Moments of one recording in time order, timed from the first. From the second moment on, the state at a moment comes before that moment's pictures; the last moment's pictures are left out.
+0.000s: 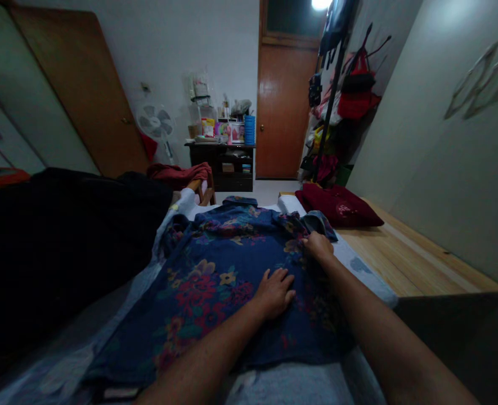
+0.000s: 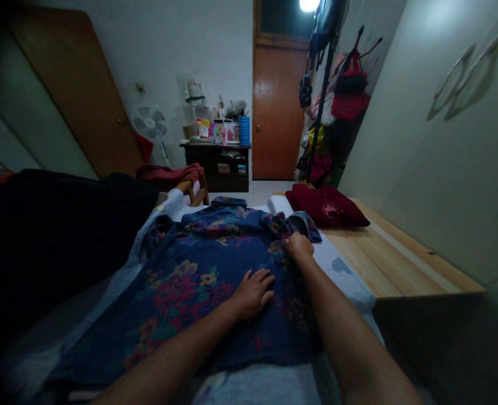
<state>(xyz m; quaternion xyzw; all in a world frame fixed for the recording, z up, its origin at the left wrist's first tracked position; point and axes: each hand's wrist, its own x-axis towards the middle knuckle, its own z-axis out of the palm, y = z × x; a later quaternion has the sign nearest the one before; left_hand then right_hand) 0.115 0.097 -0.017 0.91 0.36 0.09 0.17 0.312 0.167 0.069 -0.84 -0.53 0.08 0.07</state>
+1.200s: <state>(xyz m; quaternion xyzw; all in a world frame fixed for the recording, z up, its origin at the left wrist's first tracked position) 0.125 0.077 -0.028 0.94 0.27 0.08 0.18 0.337 0.151 0.056 -0.81 -0.58 0.09 0.06</state>
